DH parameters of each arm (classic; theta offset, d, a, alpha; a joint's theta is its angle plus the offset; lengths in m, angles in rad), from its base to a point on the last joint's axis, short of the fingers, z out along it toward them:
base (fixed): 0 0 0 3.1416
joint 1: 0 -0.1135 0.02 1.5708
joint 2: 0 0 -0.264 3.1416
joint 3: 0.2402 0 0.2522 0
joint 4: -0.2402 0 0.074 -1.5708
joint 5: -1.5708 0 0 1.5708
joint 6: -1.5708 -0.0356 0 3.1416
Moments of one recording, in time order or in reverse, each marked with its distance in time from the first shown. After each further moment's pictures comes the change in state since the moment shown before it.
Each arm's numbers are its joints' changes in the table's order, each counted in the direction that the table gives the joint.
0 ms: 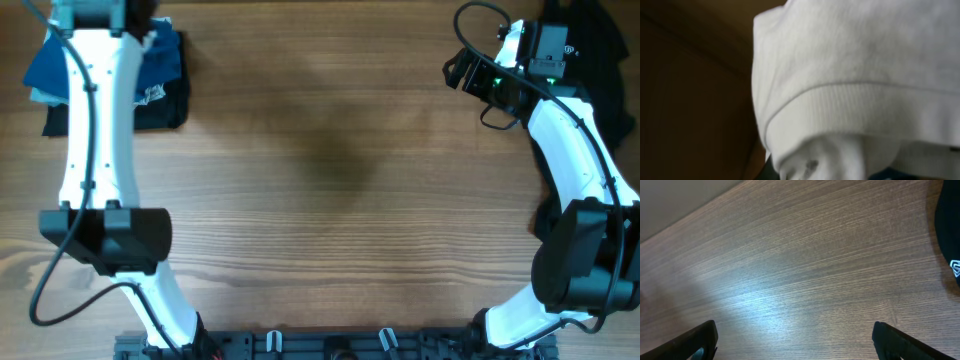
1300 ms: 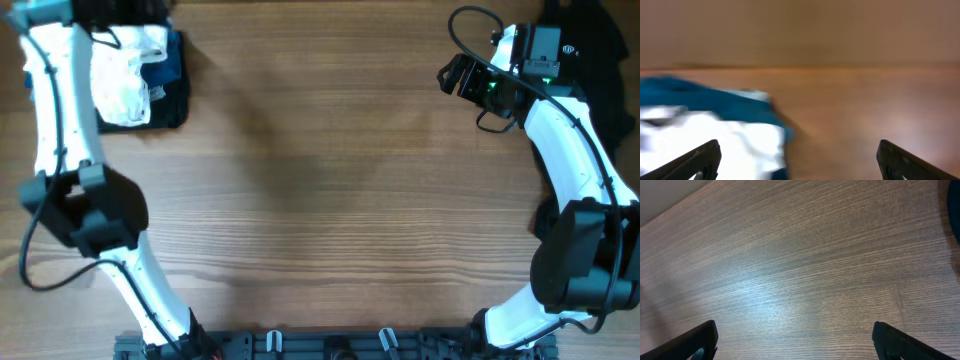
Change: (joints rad) left arm -0.237 0.157 -0.005 0.002 -1.032 0.130; right arm -0.017 0.000 0.000 -0.057 0.000 0.000
